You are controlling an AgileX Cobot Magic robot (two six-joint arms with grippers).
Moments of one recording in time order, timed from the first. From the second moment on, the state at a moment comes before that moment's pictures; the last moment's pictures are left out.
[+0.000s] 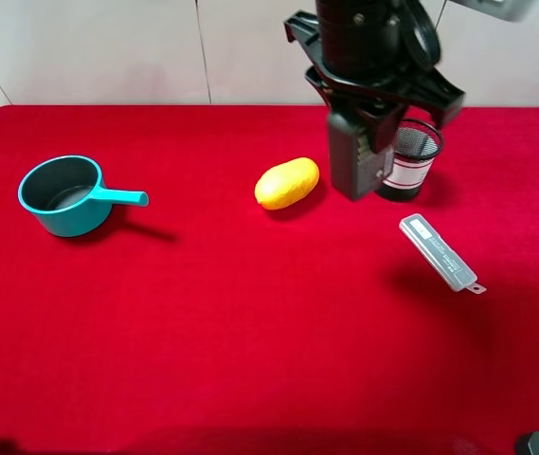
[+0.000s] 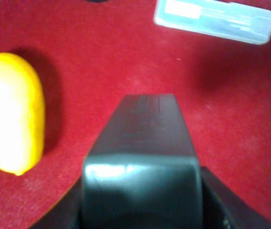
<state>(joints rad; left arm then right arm) -0.98 2.10 -2.06 0.02 1.18 -0.06 0.04 -0.01 -0.50 -0.05 1.03 0.12</state>
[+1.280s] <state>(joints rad) -1.05 2.19 -2.06 0.01 1.18 -0.44 0.04 -0.01 -0.50 -0.04 1.03 0.12</state>
